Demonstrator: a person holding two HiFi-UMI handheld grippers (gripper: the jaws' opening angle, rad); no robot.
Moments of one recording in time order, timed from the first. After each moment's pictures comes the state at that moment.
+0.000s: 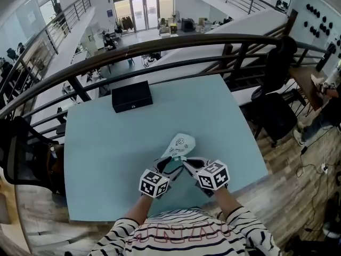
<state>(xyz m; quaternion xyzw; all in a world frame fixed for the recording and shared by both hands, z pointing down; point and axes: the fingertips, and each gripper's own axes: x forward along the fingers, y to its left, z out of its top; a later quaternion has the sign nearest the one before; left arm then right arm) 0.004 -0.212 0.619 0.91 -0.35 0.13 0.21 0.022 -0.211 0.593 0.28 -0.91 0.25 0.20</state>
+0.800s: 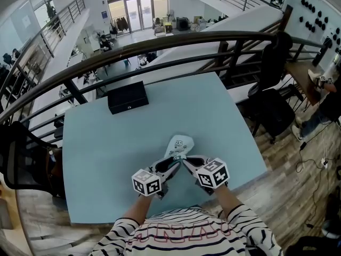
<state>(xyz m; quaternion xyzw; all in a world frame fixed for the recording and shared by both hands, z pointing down) 0.006 -0.215 0.598 0.91 -0.31 -0.01 0.28 0.033 -0.215 0.594 0.29 -0.90 0.24 0.21</state>
